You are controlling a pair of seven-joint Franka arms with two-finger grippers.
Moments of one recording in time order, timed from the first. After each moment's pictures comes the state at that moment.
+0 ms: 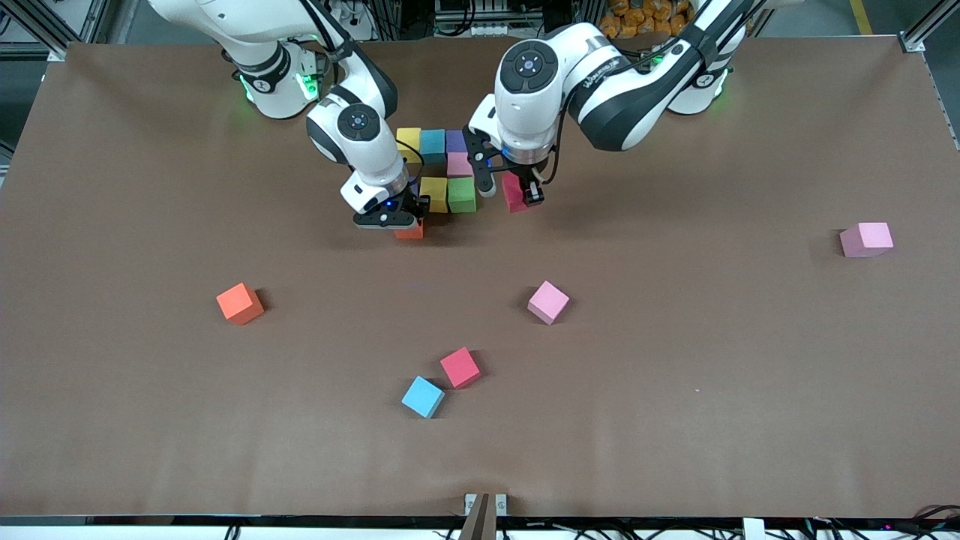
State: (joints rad) left arm -0.12 0.35 -0.80 -1.80 0.22 1.95 0.33; right arm 0.37 0.31 0.33 -2.38 -0.21 2.73 0.93
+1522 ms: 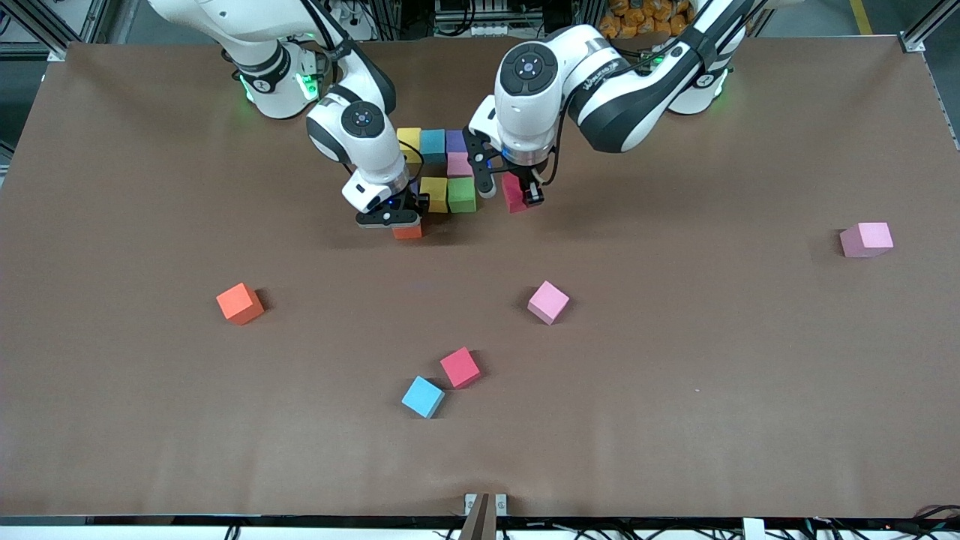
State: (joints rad) left arm -0.12 0.36 -0.80 -1.80 0.22 1.95 0.33; right arm 0.37 0.31 0.33 -2.37 -0.27 2.71 0.92
